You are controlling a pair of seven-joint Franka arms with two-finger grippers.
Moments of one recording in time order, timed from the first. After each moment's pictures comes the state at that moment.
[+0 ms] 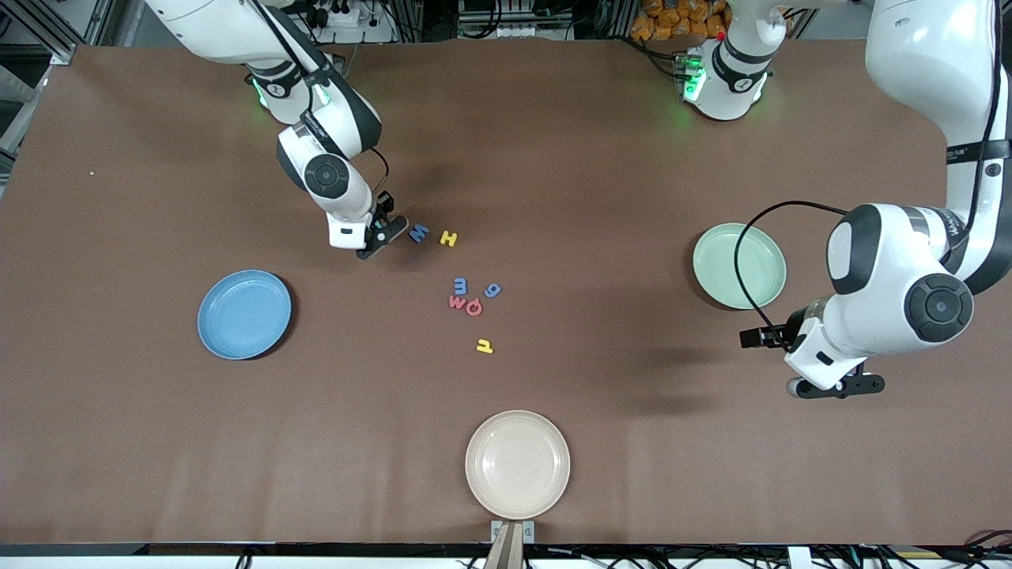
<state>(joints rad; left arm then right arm) -0.09 0.53 -0.05 -1.48 0.00 1.89 -0.20 0.11 0.30 0.39 -2.46 -0.13 2.50 -0.11</state>
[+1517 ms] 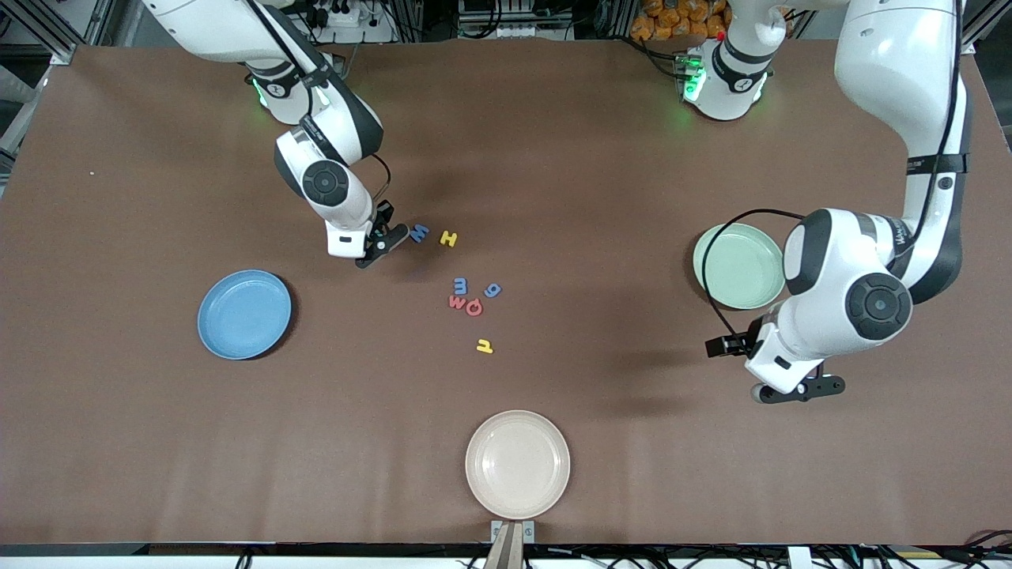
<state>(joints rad) -0.17 0.56 -0.05 -1.48 0.00 1.97 -0.35 0.11 0.30 0.39 -2.34 -0.13 2.38 -0.11</state>
